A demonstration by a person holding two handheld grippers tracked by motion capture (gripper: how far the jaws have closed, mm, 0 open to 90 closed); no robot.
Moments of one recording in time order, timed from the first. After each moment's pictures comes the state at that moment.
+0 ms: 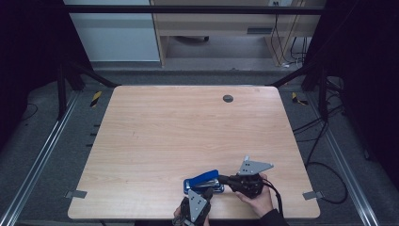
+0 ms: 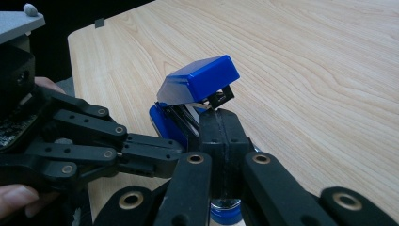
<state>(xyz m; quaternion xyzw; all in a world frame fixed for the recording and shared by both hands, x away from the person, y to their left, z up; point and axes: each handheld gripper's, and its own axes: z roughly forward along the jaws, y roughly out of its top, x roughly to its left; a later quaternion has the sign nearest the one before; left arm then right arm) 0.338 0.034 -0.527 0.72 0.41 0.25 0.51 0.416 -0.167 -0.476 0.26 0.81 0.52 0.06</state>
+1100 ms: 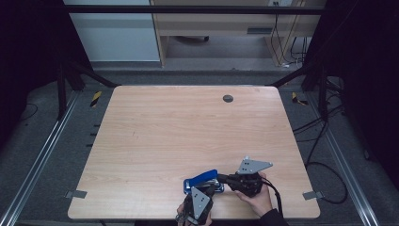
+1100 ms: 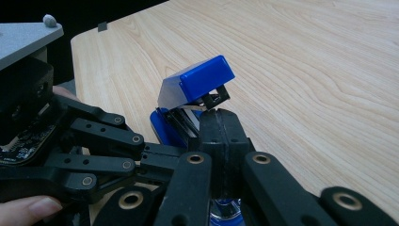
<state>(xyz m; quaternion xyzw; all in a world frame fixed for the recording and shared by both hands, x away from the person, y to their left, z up) 0.345 0.029 -0.531 0.72 0.40 0.26 0.51 0.420 -0.165 -0.476 0.26 0.81 0.52 0.06</state>
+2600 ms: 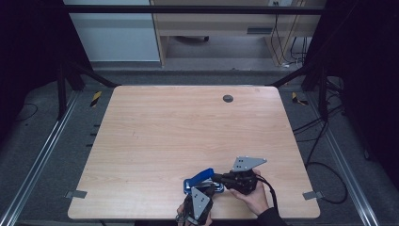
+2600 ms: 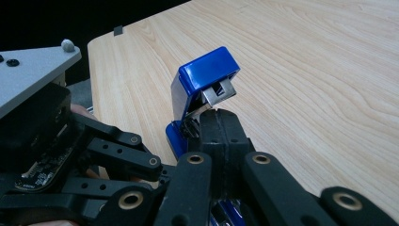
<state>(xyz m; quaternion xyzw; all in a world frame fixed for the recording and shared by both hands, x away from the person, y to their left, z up) 0.345 0.029 -0.532 0.72 0.40 0.26 0.51 0.426 -0.150 -0.468 0.24 0.81 0.53 0.03</state>
